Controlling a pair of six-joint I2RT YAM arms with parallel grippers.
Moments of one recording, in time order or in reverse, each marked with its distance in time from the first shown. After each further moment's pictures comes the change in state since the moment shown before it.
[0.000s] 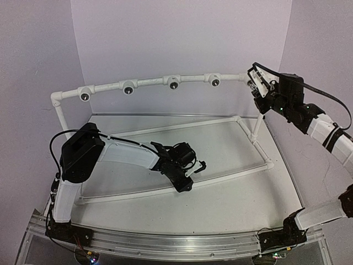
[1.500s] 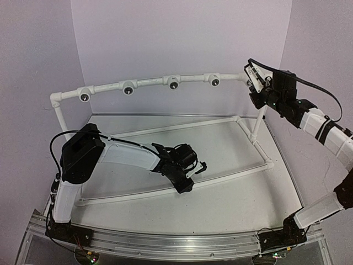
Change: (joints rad) left arm -0.020 0.000 0.000 -0.003 -0.033 -0.016; right arm -0.001 0.108 0.065 0.057 0.053 0.014
